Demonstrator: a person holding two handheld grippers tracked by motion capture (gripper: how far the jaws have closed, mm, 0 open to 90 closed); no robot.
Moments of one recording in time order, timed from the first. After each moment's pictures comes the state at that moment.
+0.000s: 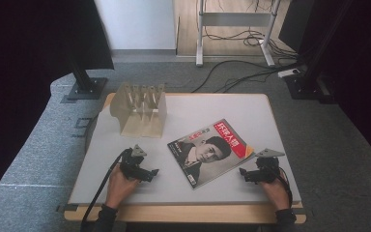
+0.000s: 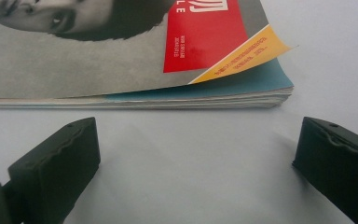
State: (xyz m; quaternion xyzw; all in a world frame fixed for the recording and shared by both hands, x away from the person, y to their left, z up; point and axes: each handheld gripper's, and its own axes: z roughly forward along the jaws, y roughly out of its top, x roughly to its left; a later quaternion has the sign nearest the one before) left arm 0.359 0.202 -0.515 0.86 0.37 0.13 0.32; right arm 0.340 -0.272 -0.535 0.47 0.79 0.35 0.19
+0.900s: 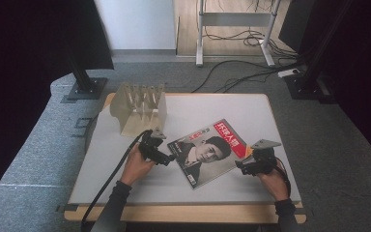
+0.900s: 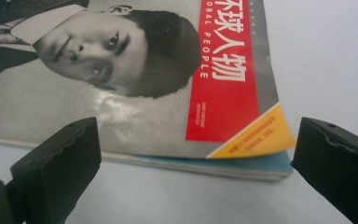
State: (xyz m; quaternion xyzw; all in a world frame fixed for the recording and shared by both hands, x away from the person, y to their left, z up) left arm 0.411 0.140 -0.479 0.89 0.30 0.11 0.34; right arm 0.358 -0.256 -0.501 0.42 0.81 0.36 0.19
